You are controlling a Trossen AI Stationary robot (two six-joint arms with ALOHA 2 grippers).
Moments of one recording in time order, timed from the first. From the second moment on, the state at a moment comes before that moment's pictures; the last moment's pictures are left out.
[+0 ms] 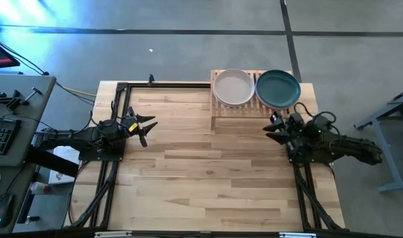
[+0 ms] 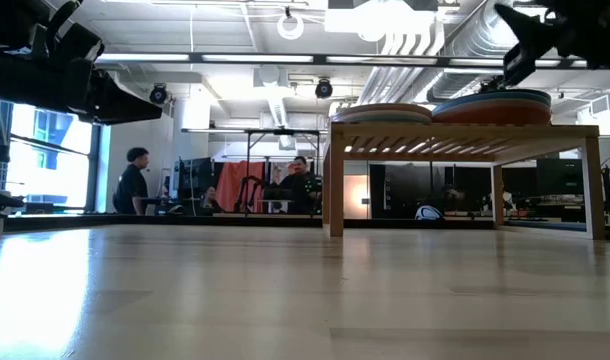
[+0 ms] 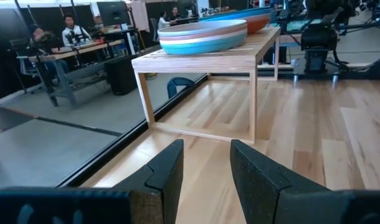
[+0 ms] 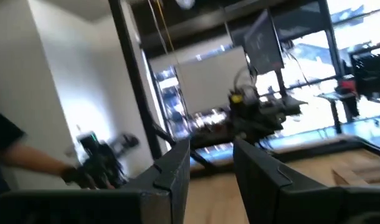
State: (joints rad) left arm 0.05 0.13 0.03 0.02 -0.43 0.11; right arm -0.23 0.12 0.10 0.37 -0.38 0.39
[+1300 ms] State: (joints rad) left arm 0.05 0.13 0.03 0.02 -0.43 0.14; right arm -0.22 0.12 0.05 -0.08 -0.15 0.34
